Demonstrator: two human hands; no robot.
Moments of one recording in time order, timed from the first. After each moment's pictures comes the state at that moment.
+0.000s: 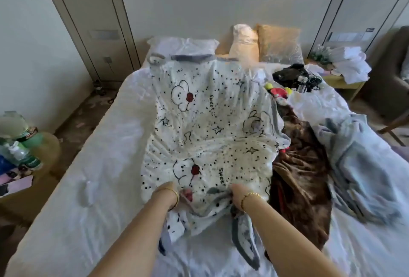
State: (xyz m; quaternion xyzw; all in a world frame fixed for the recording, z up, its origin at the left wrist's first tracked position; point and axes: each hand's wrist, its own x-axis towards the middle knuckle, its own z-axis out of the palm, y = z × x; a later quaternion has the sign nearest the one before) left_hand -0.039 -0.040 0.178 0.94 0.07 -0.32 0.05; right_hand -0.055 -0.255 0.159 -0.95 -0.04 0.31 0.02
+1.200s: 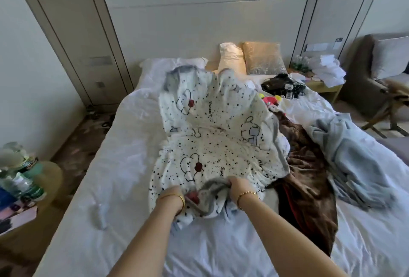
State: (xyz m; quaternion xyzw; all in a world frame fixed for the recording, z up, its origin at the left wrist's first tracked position) left_hand -0.058 0.012 0.226 0.97 0.03 -0.22 0.05; right_hand -0.080 -0.178 0.213 -0.96 0.11 0.12 0.25
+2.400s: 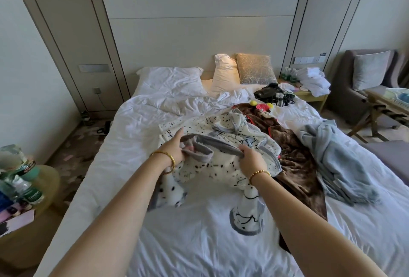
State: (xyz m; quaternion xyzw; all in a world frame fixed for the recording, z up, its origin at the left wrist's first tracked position) left_hand -0.040 0.040 0.341 0.96 -0.10 -0.12 0.24; right_hand -0.097 -0.182 0.293 -0.94 0.14 -0.09 0.29
